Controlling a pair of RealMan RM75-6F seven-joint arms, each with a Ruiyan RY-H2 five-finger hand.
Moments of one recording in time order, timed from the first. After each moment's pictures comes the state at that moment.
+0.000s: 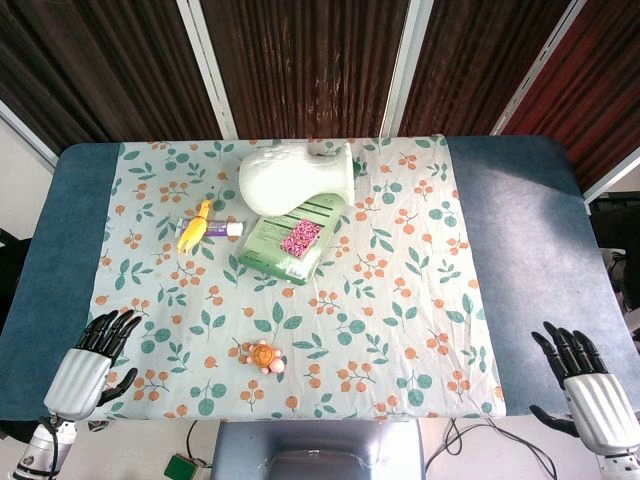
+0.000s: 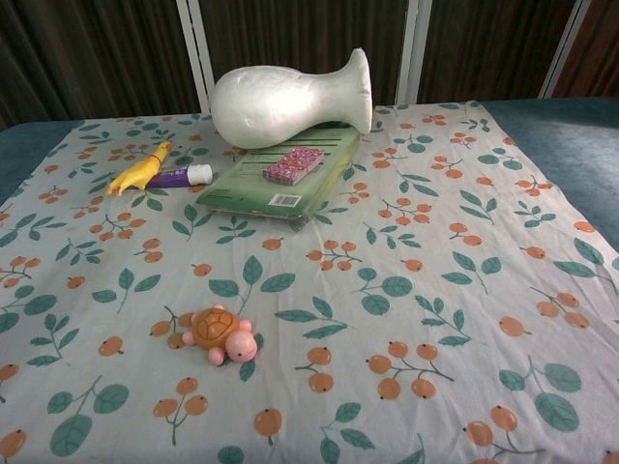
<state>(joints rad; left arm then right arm) -0.15 -1.34 0.06 -1.37 1.73 1.55 0.04 -0.06 -1.02 -0.09 -1.68 -1.73 1.56 -0.06</state>
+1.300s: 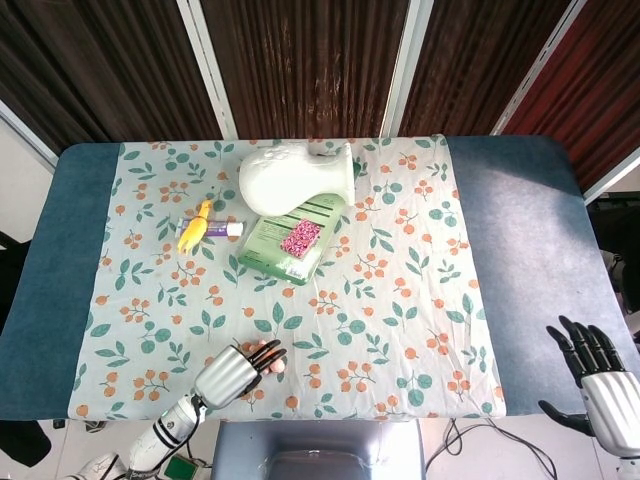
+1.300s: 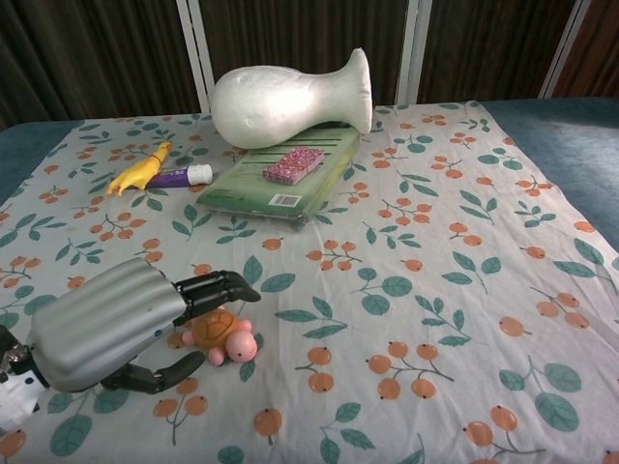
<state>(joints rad) -0.43 -1.79 0.06 -1.09 1.92 1.29 0.19 -0.07 -0.99 -0.08 -1.67 -1.75 1.63 0.04</state>
